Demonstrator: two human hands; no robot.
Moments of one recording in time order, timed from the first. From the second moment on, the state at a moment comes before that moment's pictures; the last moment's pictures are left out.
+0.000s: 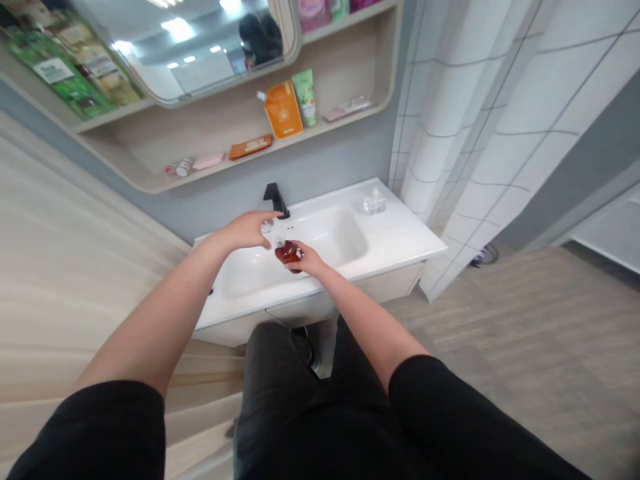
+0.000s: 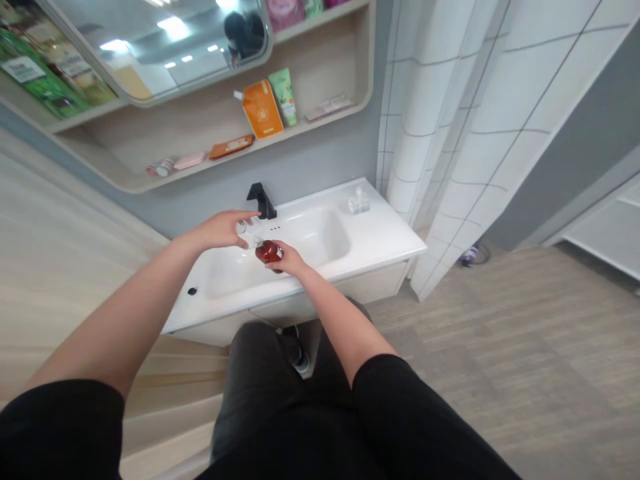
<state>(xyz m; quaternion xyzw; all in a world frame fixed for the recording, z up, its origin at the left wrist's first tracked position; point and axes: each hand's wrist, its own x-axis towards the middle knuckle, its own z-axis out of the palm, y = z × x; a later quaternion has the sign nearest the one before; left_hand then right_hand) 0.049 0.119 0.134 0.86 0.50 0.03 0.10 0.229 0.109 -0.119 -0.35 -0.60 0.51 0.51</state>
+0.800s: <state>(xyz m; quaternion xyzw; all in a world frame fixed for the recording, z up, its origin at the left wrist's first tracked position) -0.025 0.069 -0.076 0.46 0.46 0.66 0.39 0.237 0.107 -0.116 -0.38 -0.61 0.50 0.49</state>
